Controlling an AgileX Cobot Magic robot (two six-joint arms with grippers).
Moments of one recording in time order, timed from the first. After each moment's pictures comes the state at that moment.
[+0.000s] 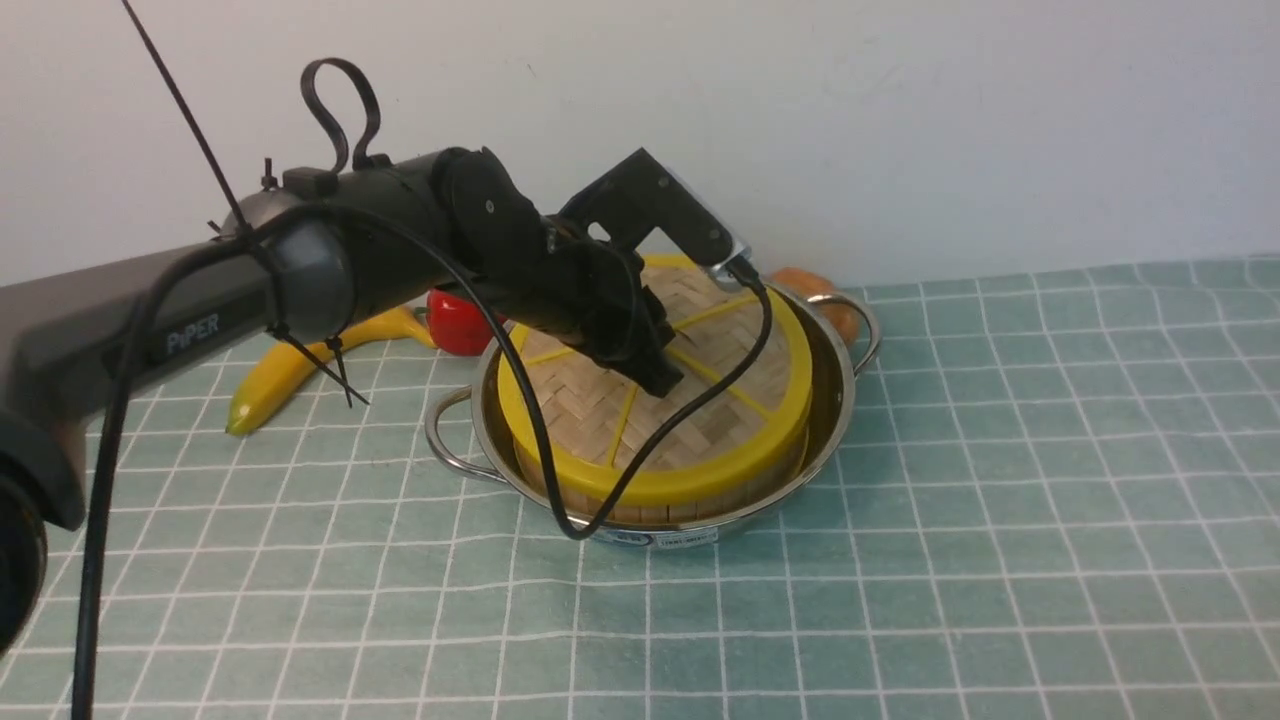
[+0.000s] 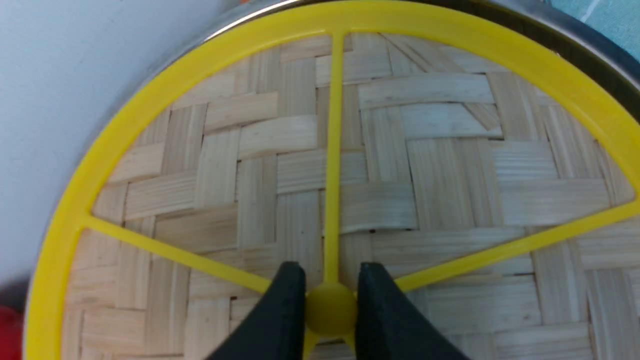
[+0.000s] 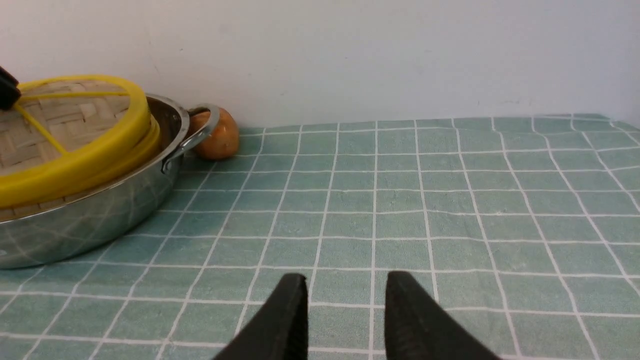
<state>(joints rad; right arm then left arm) 0.06 0.00 0.01 0.07 0.34 0.10 -0.39 1.99 -1.52 -0.38 0.52 0.87</state>
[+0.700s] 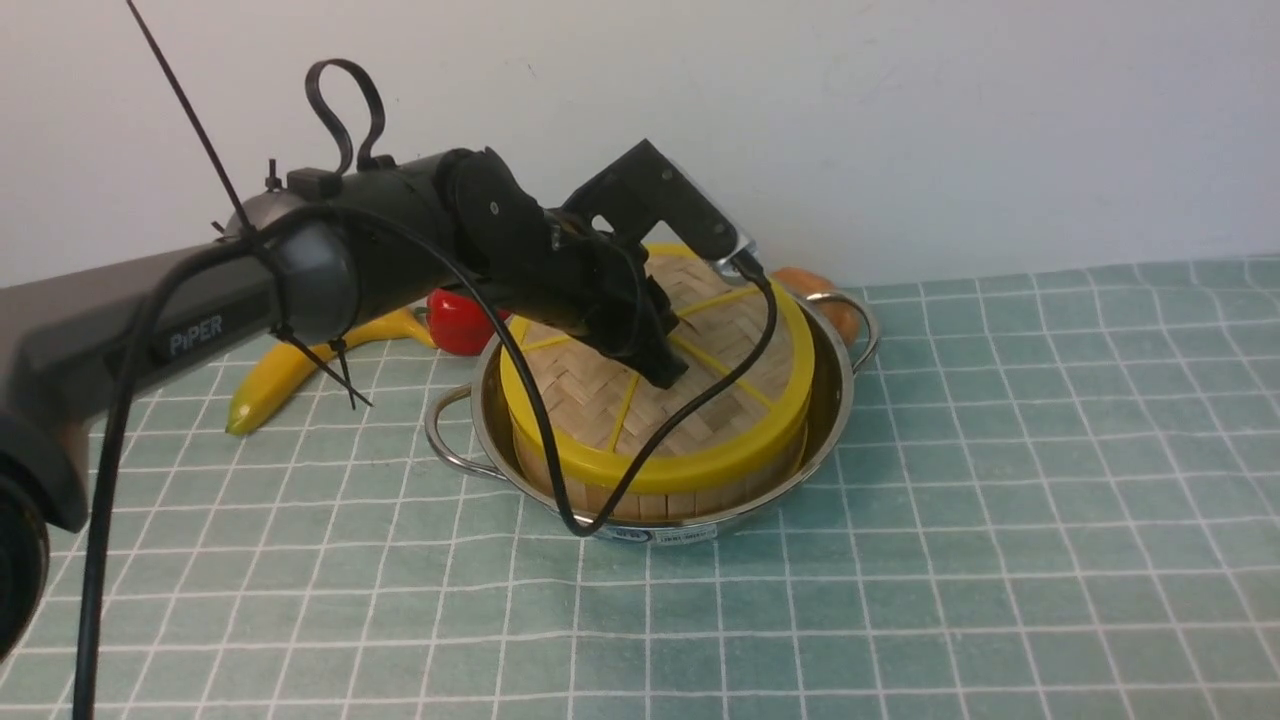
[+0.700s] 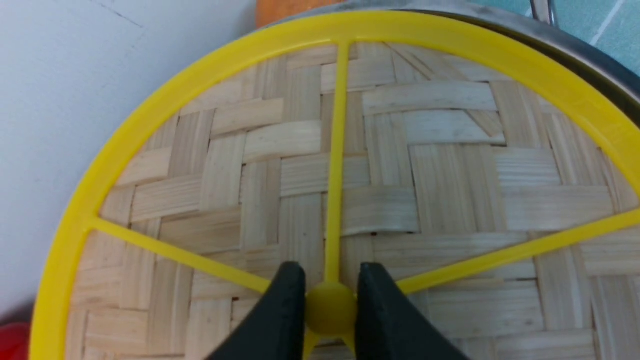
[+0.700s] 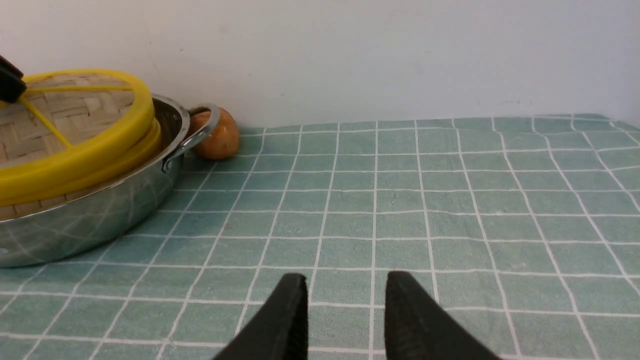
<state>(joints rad) 0.06 0.00 0.01 0.07 0.34 0.10 -0.39 1.99 -1.52 -0.38 0.47 0.89</state>
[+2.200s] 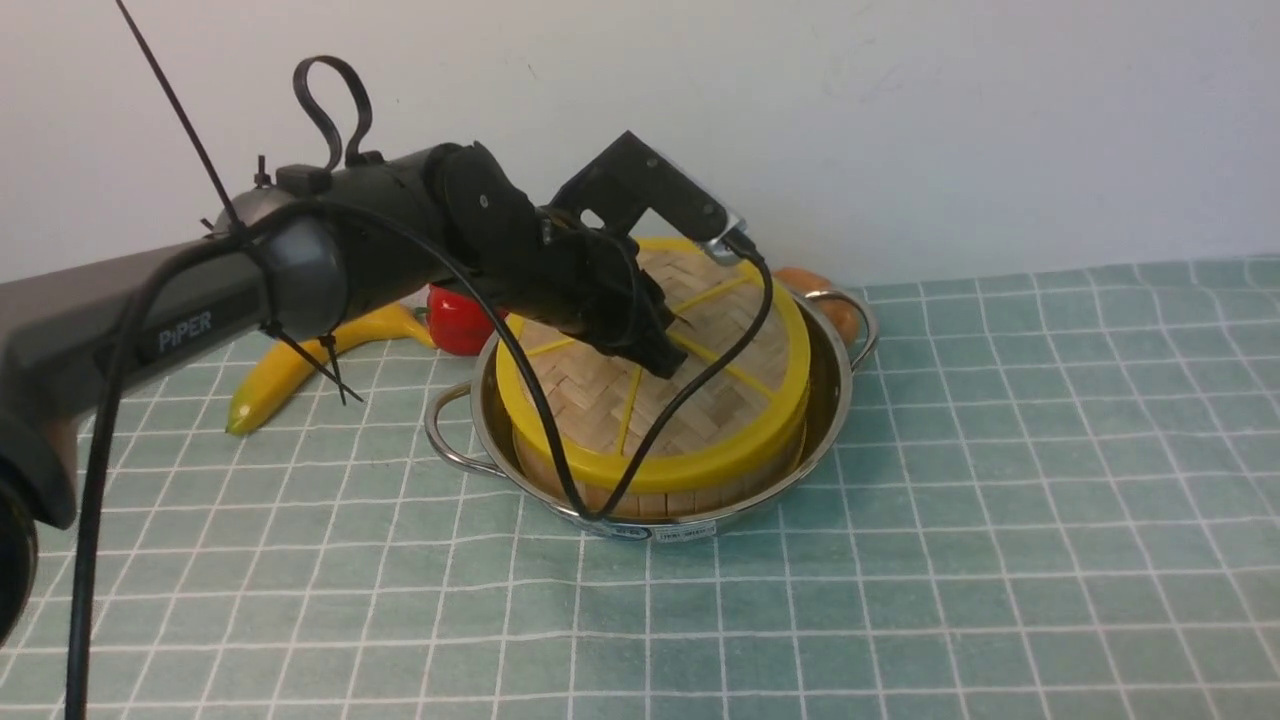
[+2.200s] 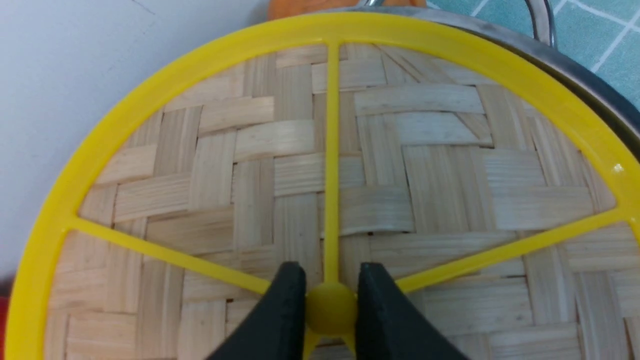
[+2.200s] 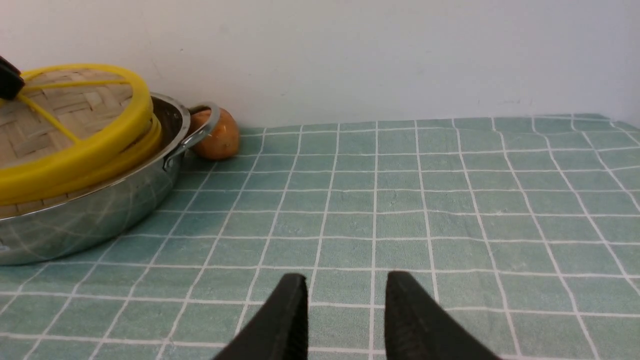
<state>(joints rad) 0.06 0.00 0.01 0.07 0.34 0.10 -0.37 1.98 -1.52 -0.41 0.50 0.81</state>
